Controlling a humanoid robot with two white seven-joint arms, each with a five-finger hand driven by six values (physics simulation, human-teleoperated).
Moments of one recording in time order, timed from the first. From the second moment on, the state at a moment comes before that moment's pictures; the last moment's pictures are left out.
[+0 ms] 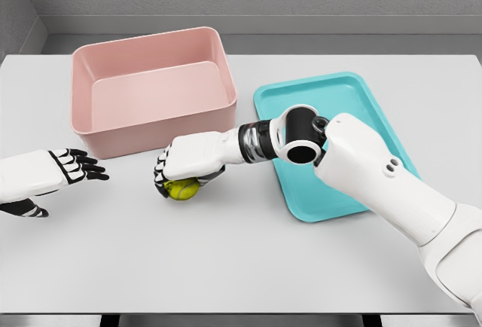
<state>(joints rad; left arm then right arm) -0.05 1.22 -0.33 -1.73 -0.36 -0.61 -0.29 -0.85 -0.22 0.98 -1.35 0.53 -0.60 0.61</state>
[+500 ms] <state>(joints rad) -0.05 1.22 -0.33 -1.73 -0.36 -0.61 -0.29 -0.85 -0.22 0.98 -1.35 0.55 -0.61 0.61</state>
